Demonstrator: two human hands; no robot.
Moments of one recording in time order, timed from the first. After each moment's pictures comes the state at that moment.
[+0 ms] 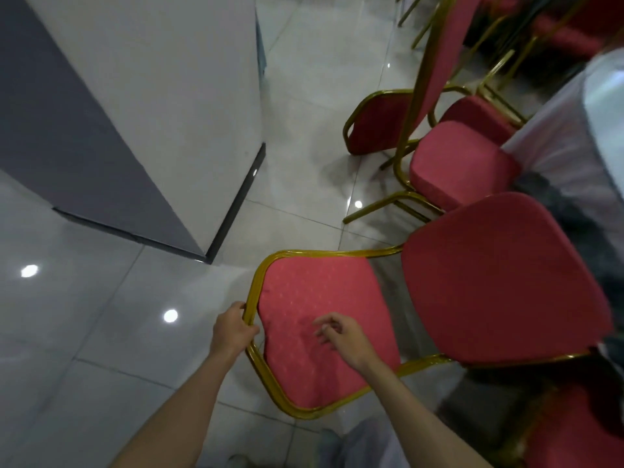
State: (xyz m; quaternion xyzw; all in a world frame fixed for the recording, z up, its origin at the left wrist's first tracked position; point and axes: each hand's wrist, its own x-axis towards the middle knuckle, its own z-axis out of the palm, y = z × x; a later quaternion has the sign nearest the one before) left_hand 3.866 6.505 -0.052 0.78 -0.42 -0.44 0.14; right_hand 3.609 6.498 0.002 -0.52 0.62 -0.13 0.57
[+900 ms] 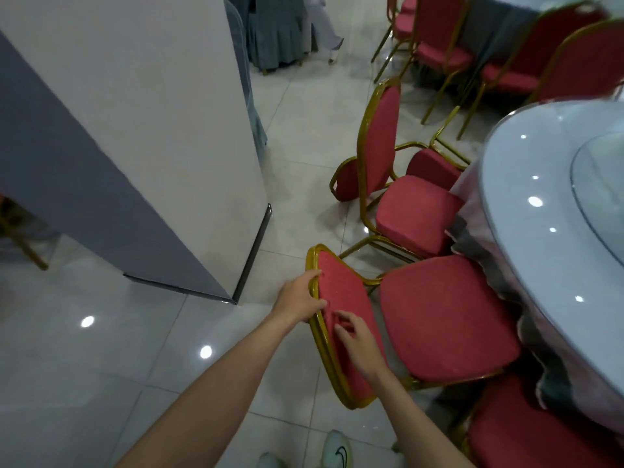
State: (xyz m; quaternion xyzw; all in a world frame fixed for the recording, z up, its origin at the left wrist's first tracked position) left_hand 3.725 6.453 0.337 0.67 -0.58 -0.44 0.15; right_hand 3.552 6.530 0.273 -0.52 0.64 -0.25 0.50
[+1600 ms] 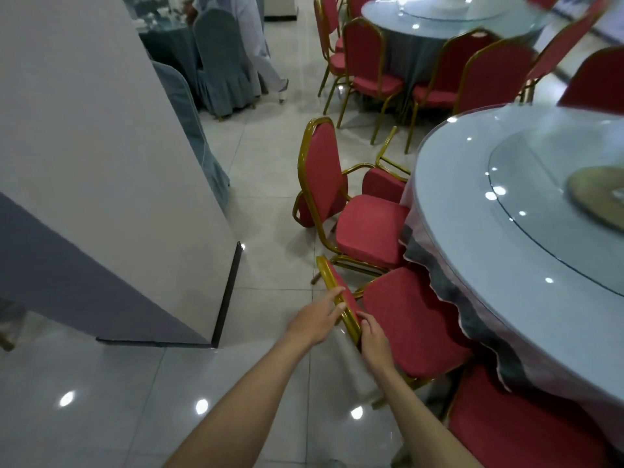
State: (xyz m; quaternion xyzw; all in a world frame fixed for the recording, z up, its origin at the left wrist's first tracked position) left_hand 3.587 6.456 0.386 0.56 -0.72 -0.41 0.04; right_hand 3.440 6.521 0.316 -0.39 0.75 -0.32 0.43
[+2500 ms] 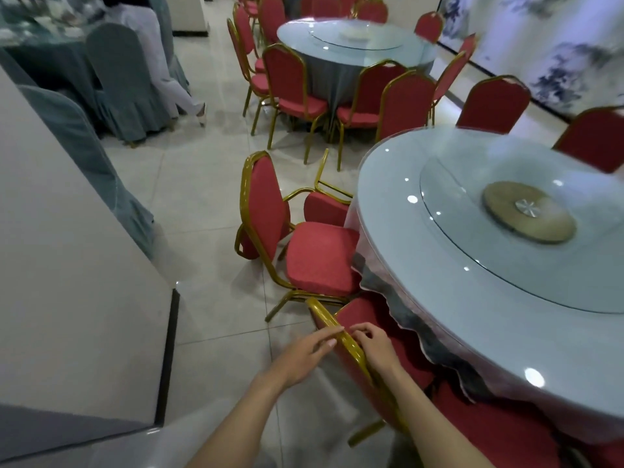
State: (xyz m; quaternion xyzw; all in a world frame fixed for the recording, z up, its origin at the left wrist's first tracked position) left_hand 3.569 6.347 0.373 0.36 -0.75 -0.56 0.06; right_hand 3.370 6.413 0.355 -0.35 0.79 -0.31 0.39
